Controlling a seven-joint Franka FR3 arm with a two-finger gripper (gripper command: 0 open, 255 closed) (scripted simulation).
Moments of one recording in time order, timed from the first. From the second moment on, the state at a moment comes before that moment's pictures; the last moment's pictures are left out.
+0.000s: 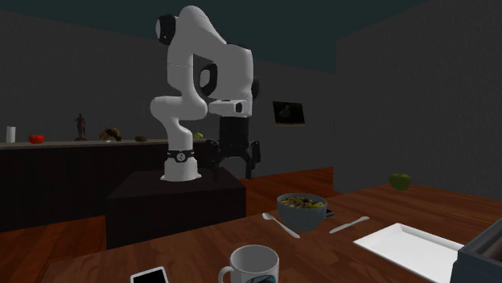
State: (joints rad) arm 0.09 0.27 0.15 -2.18 -0.13 2.44 0.16
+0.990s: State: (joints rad) arm 0.19 0.81 0.10 -1.67 -0.22 2.51 0.23
